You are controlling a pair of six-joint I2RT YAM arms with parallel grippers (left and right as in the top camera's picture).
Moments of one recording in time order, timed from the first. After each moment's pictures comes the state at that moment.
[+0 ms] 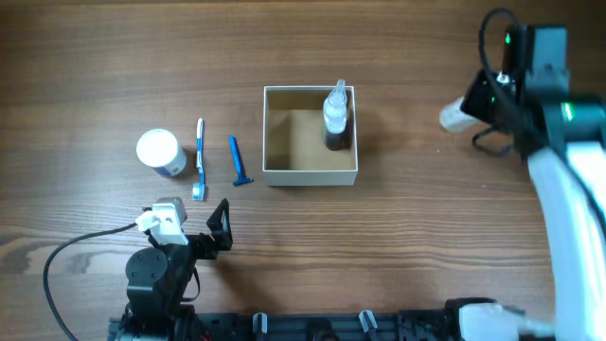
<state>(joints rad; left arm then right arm) -0.08 0.03 0.14 -0.47 0.12 -0.32 0.11 1.32 1.52 -1.08 0.19 0.40</state>
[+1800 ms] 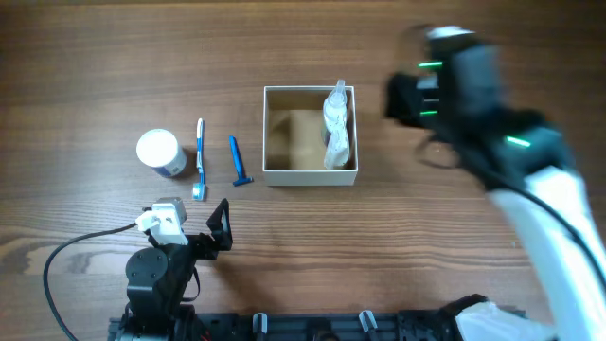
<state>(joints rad) -0.08 0.03 0.14 -0.47 0.12 -0.32 0.32 1.33 1.54 -1.00 0.16 0.45</state>
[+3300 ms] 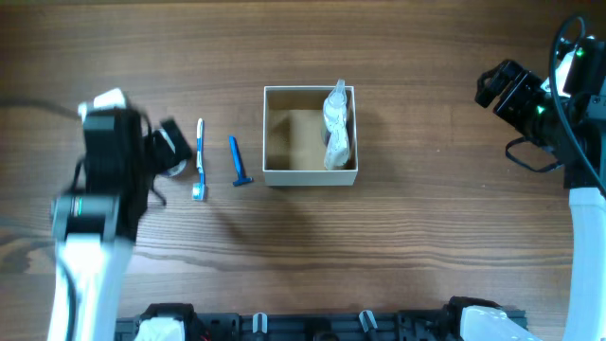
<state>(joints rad) -0.03 1.14 1.14 -0.88 -0.22 -0.40 -0.13 1.29 1.54 -1.09 -0.08 0.45</state>
